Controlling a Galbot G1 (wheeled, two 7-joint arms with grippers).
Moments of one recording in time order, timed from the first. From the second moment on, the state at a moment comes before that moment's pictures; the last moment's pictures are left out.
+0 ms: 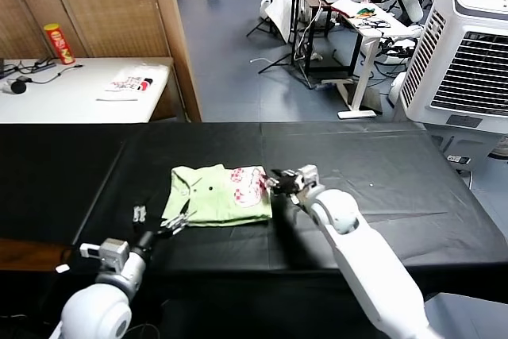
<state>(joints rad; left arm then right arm) 1.47 -1.05 -0.49 -2.18 -0.43 0.35 -0.17 -0.76 1.24 0.10 1.59 0.35 -0.57 -0.14</state>
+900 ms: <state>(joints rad) 1.69 -1.01 -0.54 -2.28 -0.58 0.28 -0.29 -1.83 1.25 0.54 2.26 0.09 -0.02 0.18</state>
